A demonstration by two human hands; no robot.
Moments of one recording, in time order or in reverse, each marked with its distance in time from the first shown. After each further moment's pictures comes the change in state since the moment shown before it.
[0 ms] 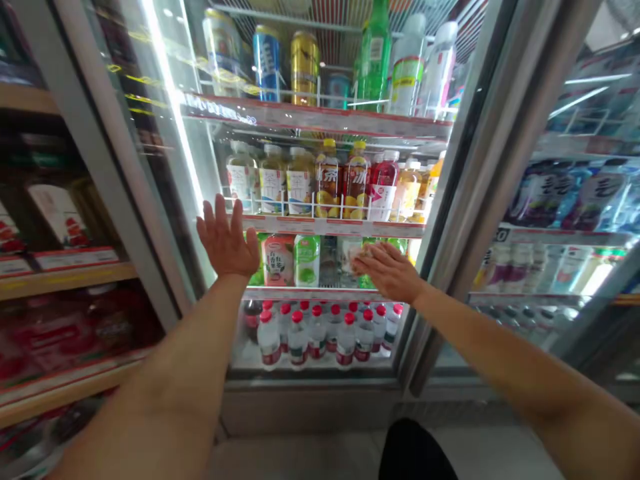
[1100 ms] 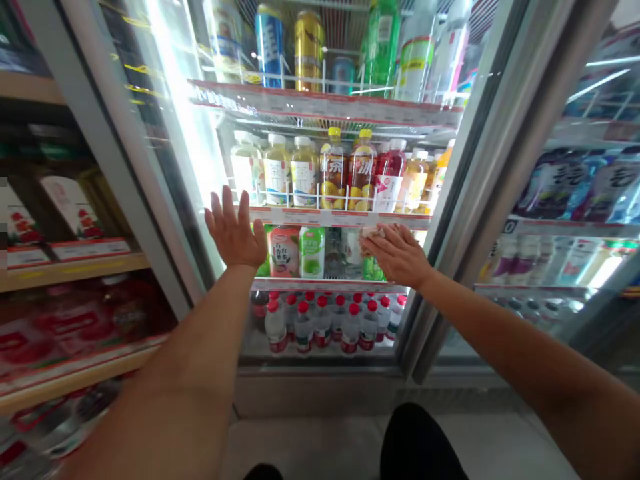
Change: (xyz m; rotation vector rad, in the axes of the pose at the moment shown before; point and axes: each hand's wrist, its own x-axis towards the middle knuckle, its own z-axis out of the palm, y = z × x) left_hand 0.002 0.001 -0.003 -0.006 -0.054 -0.062; right_hand 0.009 0.008 -0.006 -0.034 -0.005 0.148
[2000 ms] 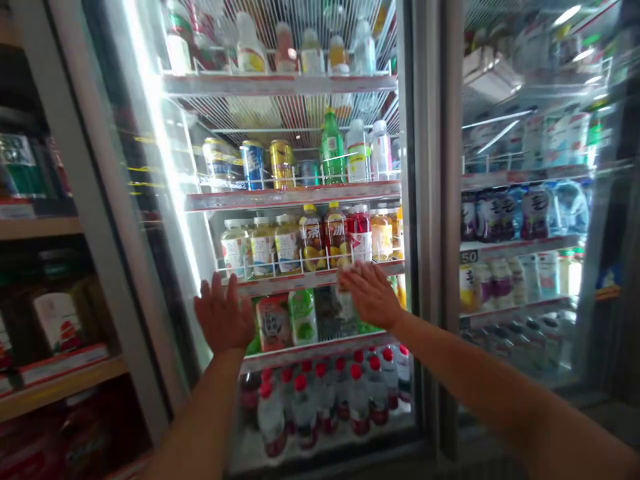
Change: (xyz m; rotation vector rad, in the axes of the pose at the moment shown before) left_hand 0.003 -0.012 0.004 0.085 0.132 0.112; right_hand 0.041 -0.011 0.002 -0.069 0.183 0.139
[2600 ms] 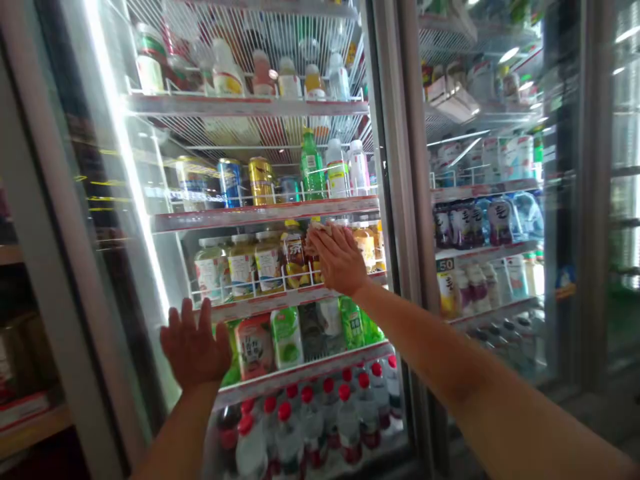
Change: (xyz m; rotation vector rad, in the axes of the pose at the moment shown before) left_hand 0.001 -0.002 0.004 -0.054 0.052 0.027; right_hand 0.112 0.034 -0.002 -0.026 0.101 0.165
